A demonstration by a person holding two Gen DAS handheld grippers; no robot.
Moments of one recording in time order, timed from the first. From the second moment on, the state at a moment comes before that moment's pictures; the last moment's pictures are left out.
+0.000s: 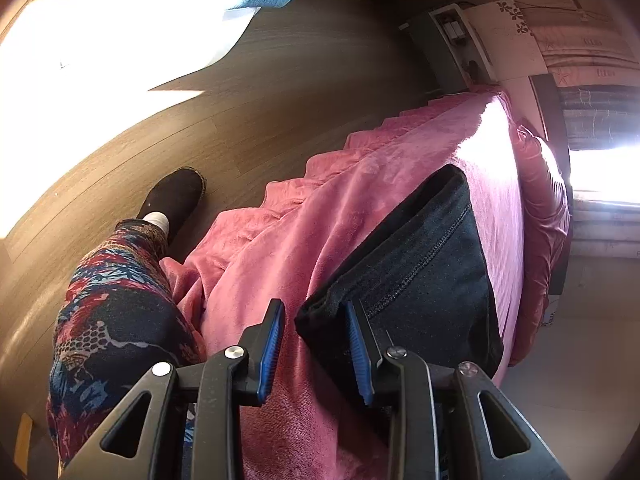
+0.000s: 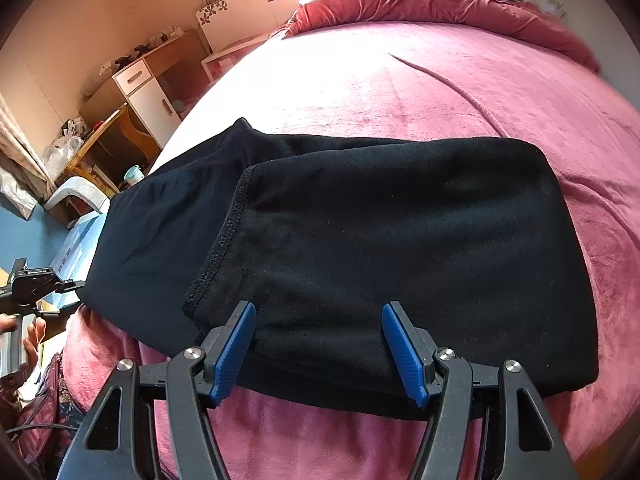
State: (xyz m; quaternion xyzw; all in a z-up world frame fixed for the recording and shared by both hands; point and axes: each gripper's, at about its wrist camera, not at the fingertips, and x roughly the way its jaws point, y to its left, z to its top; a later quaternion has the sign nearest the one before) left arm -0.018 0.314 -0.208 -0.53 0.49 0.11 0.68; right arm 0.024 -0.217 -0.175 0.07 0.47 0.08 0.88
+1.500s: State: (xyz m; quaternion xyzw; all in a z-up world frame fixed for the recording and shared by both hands) left arm 0.031 0.048 -0.060 -0.20 0.45 -0.34 0.80; right arm 0.126 -0.160 -0.124 0.22 0.48 0.31 0.79
